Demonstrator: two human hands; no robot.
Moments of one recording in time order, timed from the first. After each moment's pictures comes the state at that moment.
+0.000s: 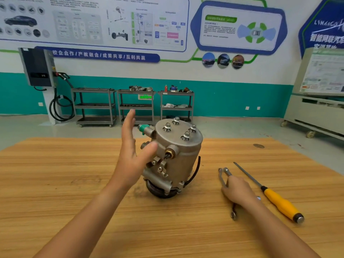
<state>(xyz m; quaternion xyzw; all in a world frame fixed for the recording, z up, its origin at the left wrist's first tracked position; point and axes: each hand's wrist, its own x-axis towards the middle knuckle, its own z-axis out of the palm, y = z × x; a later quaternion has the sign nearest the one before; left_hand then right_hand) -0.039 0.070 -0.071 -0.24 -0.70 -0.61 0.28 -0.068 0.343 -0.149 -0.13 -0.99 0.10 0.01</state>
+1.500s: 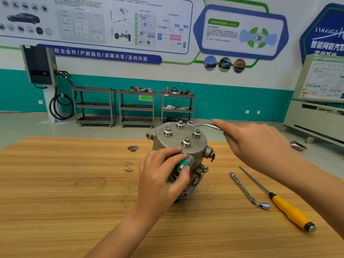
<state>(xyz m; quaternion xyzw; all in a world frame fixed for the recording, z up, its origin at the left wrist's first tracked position) -0.022 0.098 -0.098 -0.28 -0.72 -0.38 0.51 -0.002 0.286 0.008 0.12 -0.93 -0.14 0.32</state>
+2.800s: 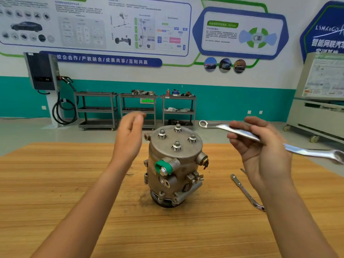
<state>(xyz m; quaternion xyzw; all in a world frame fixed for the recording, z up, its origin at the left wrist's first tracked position) -0.074 0.057 -0.029 -0.11 -0.73 -0.60 0.31 0.014 0.271 -0.009 0.13 -0.44 0.85 0.25</state>
